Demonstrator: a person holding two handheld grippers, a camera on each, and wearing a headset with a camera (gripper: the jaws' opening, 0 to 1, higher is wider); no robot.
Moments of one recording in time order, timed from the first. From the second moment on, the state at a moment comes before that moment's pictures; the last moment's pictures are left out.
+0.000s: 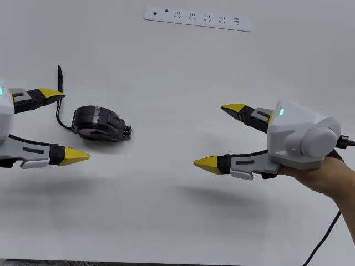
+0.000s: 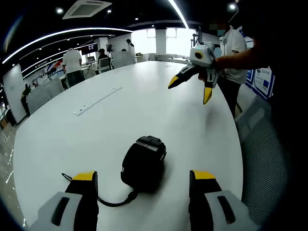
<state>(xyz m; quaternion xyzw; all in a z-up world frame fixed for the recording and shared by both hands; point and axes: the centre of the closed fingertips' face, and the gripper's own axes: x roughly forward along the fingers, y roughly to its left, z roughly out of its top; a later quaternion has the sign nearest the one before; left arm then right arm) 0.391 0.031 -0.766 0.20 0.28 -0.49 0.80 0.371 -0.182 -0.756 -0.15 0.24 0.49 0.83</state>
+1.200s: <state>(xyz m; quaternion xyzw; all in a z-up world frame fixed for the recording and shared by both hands) 0.401 0.017 -0.802 0.29 0.32 -0.57 0.70 0.396 -0.107 -0.789 -0.18 0.22 0.58 0.76</state>
